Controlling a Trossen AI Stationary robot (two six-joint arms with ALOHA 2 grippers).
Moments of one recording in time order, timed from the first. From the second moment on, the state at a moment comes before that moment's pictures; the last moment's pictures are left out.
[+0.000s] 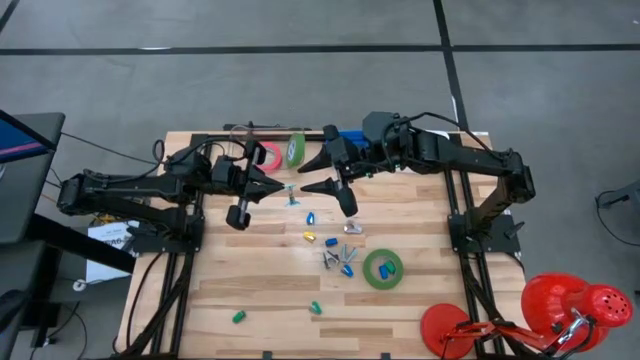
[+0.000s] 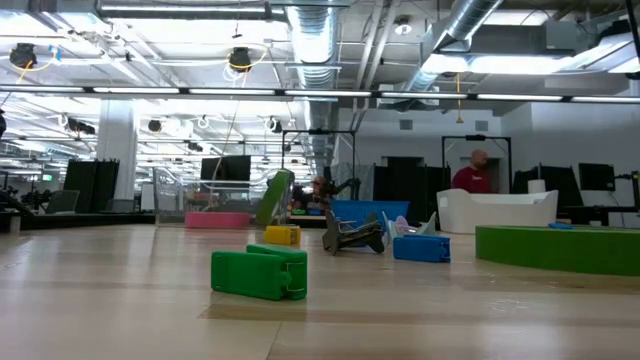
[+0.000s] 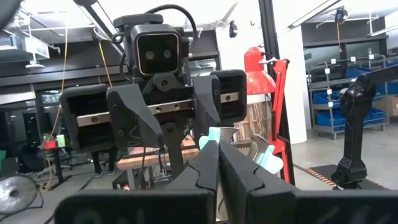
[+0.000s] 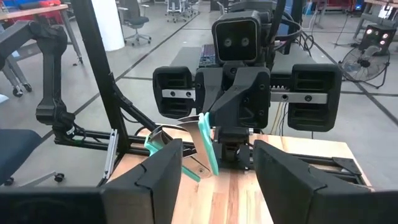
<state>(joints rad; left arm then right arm) 0.08 0.98 0.78 0.55 0.24 0.06 -0.03 1.64 1.84 -0.42 -0.24 -0.05</state>
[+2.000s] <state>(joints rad) 0.08 0.98 0.77 0.55 0.21 0.07 -0.03 1.68 1.84 -0.38 -0.24 -0.06</state>
